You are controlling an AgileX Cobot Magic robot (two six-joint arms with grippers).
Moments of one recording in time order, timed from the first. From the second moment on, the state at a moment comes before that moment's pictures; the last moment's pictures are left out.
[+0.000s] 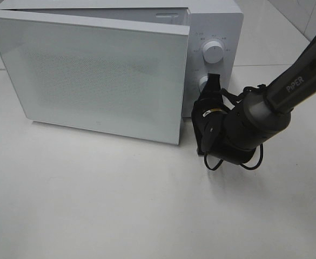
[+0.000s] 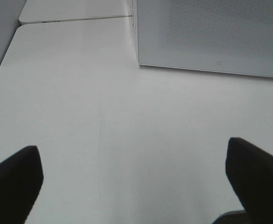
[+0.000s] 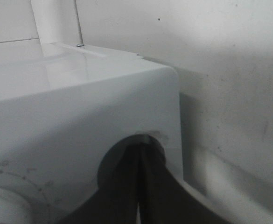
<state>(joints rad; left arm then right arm) 0.03 -0.01 -0.52 -0.10 1.09 0.13 0.58 2.20 -0.97 0.83 -0.91 1.31</state>
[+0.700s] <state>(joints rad) 0.03 -0.01 -0.52 -0.10 1.09 0.13 0.58 2.18 -0.97 0.83 -0.87 1.31</state>
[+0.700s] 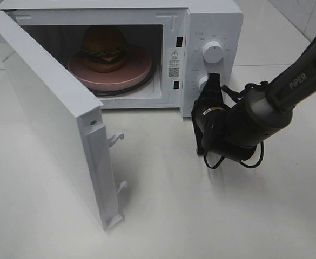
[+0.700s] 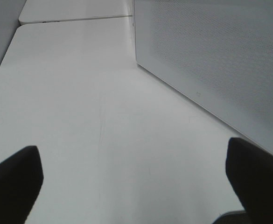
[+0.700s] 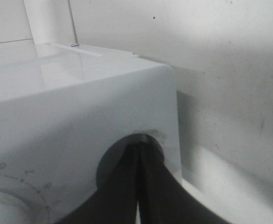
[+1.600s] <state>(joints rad) 0.03 -0.01 -0.52 -0.10 1.09 0.13 0.55 1.98 -0.79 0.73 -0.72 1.11</state>
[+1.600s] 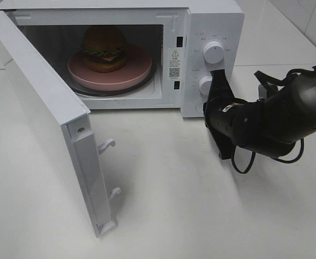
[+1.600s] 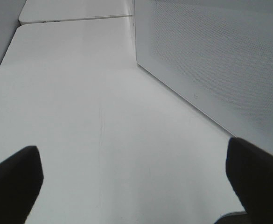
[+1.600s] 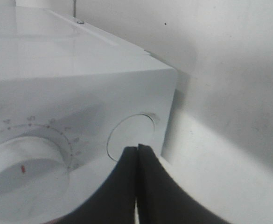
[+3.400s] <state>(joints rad) 0.03 -0.01 -0.52 -0.10 1.09 0.13 0.55 1.42 -0.87 0.02 0.73 -0.17</state>
